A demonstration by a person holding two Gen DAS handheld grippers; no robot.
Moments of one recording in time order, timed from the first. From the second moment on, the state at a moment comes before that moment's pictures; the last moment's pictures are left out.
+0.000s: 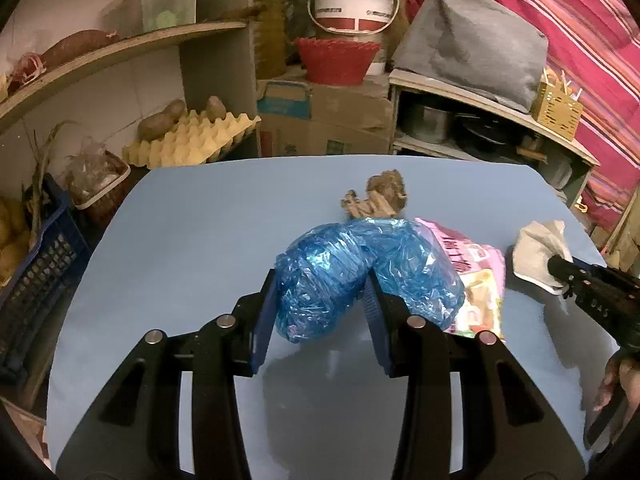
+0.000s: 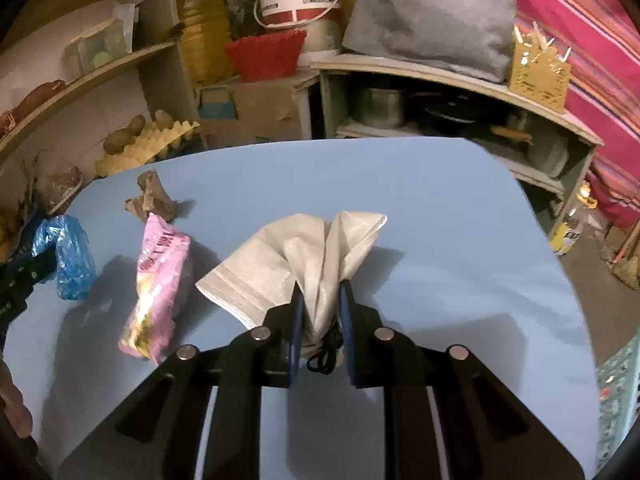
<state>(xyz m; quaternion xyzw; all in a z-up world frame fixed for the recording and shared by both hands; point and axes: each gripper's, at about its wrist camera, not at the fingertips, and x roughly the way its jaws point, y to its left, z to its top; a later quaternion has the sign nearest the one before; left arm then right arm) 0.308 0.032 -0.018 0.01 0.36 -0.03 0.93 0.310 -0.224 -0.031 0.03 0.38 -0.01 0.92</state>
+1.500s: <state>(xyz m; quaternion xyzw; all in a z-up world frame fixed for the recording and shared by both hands) 0.172 -0.310 0.019 0.08 0.30 -0.25 0.92 0.112 -0.524 0.025 0.12 0.30 -0.19 0.93</state>
